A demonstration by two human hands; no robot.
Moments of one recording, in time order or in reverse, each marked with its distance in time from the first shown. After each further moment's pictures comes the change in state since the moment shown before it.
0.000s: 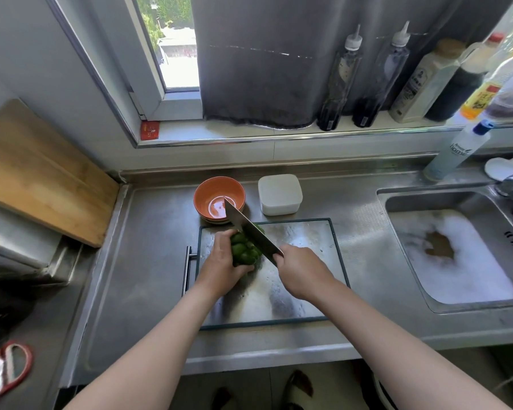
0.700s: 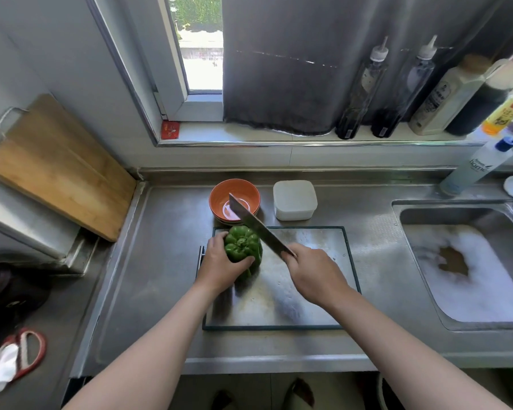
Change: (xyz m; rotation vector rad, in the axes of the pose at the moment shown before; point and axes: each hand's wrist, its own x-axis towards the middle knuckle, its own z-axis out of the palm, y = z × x) left_hand 0.001 -0.008 -0.028 -0.119 0.071 -0.297; right_hand 0.002 -0.006 0.001 0.027 0.114 -0.133
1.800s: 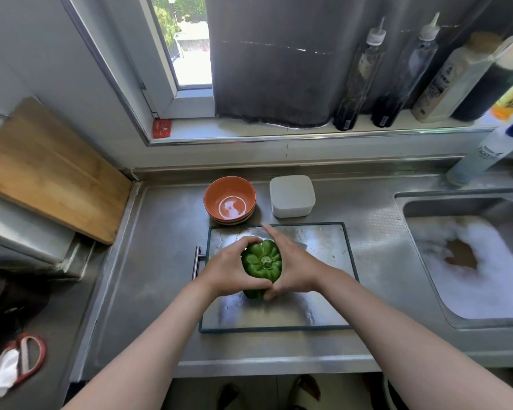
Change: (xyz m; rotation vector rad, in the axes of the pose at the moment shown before) left_hand -0.005 0.035 -0.003 0.120 -0.336 0.218; right_hand 0.051 0.033 0.021 0.219 -0.354 -0.219
